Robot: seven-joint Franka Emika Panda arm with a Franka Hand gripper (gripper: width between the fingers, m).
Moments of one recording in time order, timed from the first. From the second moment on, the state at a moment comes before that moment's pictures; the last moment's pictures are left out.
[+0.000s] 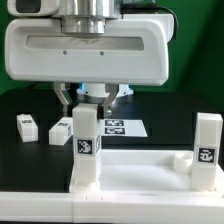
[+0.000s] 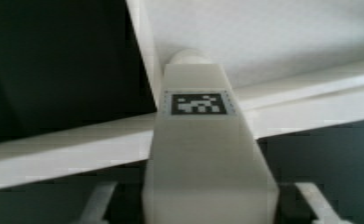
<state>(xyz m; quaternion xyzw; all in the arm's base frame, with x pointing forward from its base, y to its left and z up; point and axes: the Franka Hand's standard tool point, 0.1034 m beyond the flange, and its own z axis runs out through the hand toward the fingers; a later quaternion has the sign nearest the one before) 0.653 -0.064 0.127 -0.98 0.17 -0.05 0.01</state>
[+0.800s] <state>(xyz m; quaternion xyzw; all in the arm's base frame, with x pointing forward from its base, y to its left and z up) 0.650 -0.066 0.125 -0.85 0.52 -0.04 0.02</state>
